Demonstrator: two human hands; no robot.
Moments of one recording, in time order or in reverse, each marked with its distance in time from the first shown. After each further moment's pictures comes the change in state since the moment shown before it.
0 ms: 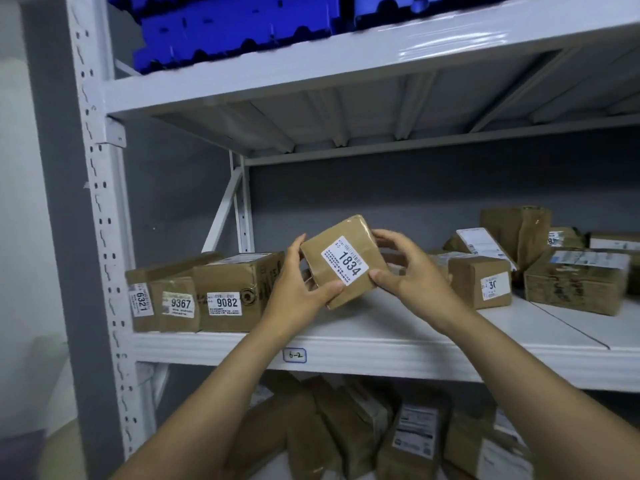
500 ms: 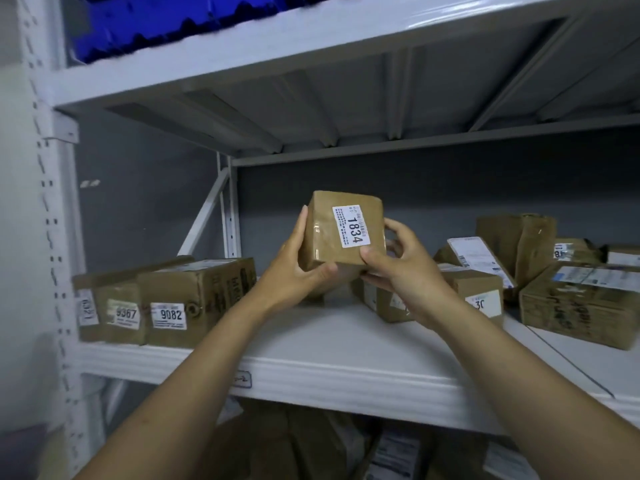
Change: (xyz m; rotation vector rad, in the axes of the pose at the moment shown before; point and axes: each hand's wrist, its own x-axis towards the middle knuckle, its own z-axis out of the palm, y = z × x) left_hand 0.069 0.003 0.048 0.147 -0.165 0.137; right_hand 0.046 0.042 -0.045 0.448 0.013 0.204
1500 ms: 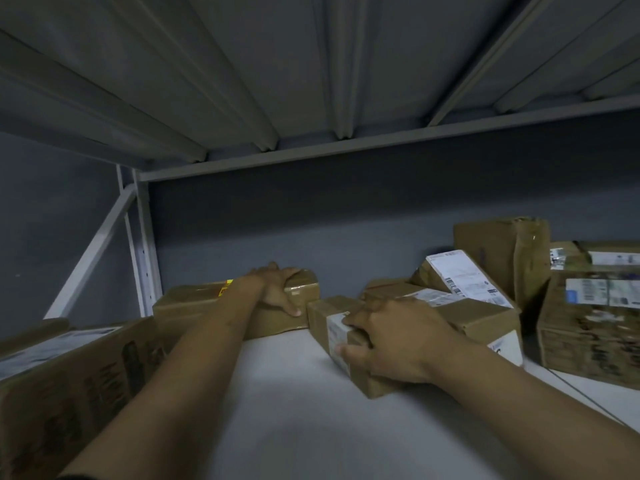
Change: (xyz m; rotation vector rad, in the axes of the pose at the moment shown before) left_hand 0.223 -0.160 0.042 0.984 -0.541 -0.346; right_hand 0.074 0.064 -0.055 -1.667 -0.278 -0.156
